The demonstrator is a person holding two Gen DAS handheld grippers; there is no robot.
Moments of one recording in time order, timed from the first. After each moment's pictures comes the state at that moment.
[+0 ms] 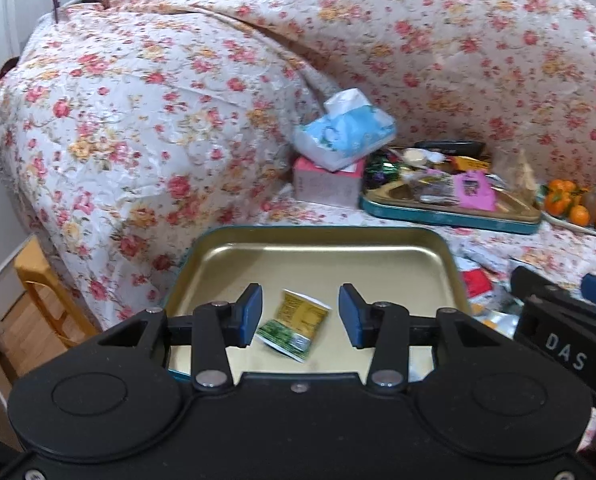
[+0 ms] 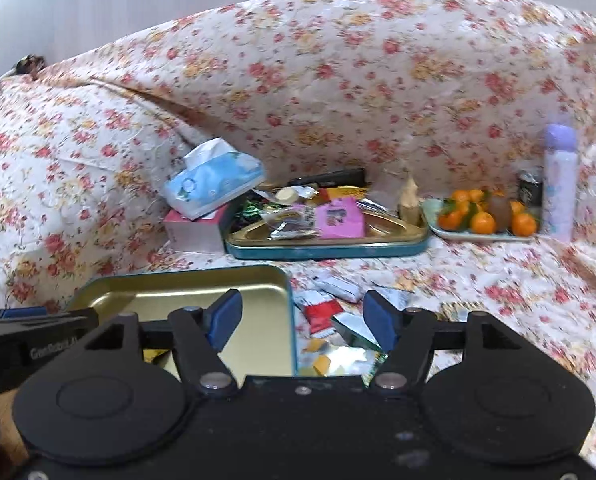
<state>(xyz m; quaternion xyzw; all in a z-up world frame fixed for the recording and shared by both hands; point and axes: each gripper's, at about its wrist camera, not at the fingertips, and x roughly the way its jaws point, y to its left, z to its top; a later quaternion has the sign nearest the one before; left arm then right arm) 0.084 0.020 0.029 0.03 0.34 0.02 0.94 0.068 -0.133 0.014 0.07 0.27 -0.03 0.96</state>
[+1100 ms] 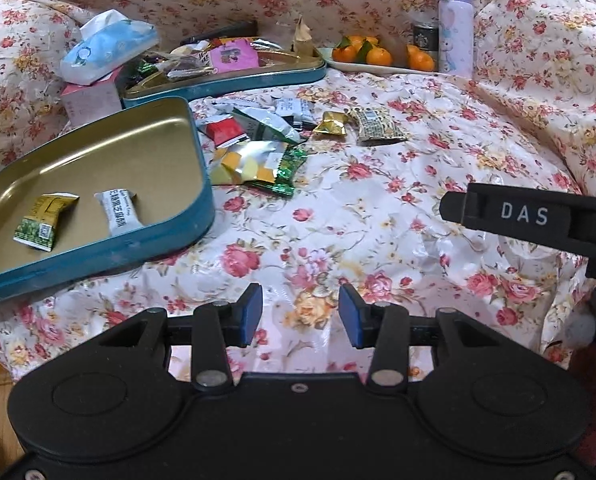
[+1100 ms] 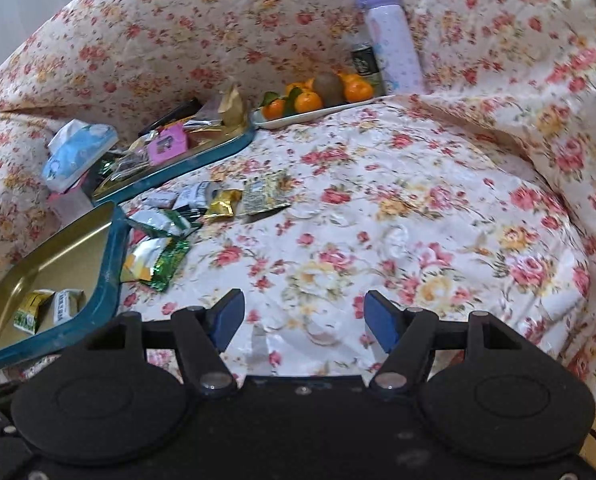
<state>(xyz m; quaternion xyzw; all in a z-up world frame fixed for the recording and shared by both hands) 0.008 -0.103 -0.063 0.10 0.41 -0.20 0.88 -0.032 -0.277 -0.072 0.19 0.33 -0.14 0.91</state>
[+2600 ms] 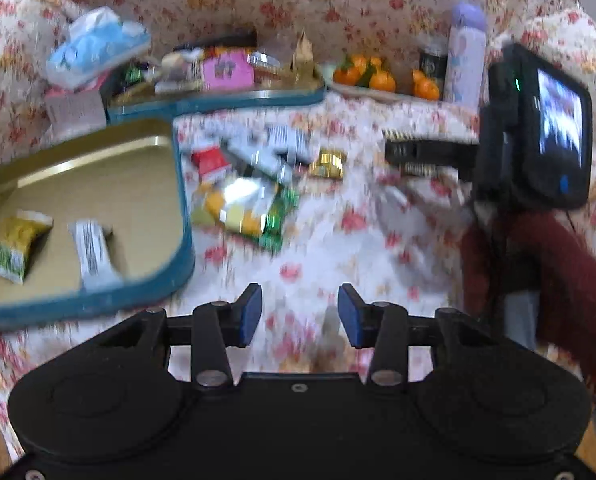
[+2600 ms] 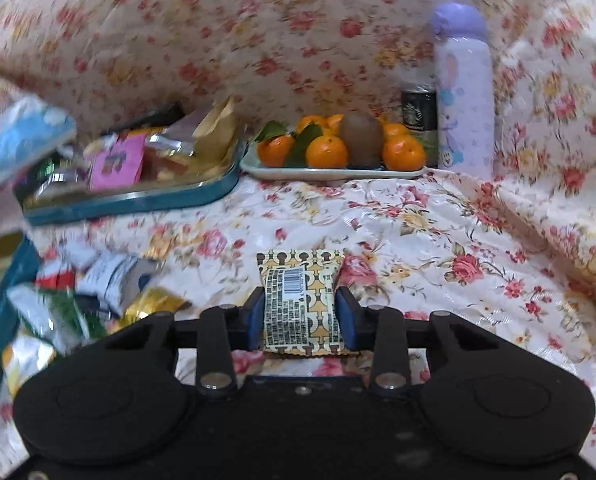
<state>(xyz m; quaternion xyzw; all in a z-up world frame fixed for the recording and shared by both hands) 0.052 -0.115 -0.052 0.06 0.40 -0.21 0.89 0.129 -0.322 -0.098 0.08 0.31 -0.13 0.94</state>
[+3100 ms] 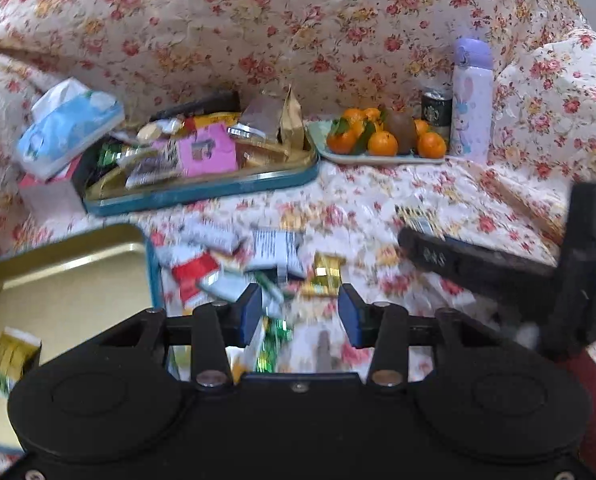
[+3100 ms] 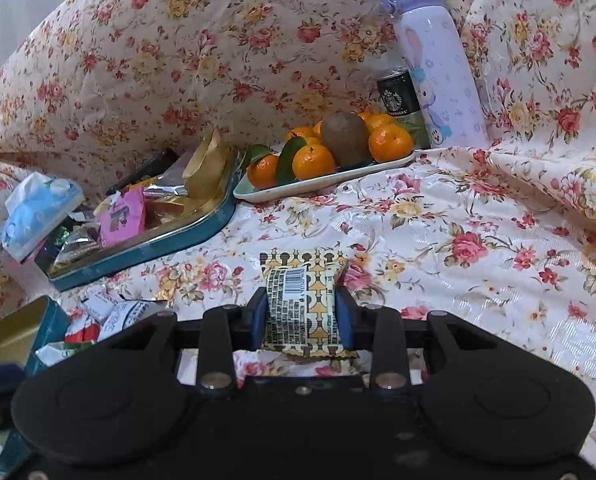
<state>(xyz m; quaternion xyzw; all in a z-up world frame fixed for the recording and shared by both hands) 0.114 -0.159 -0.029 0.09 0.36 -0.21 0.90 0.124 -0.353 -0.104 0.19 0.28 -0.11 0.94</state>
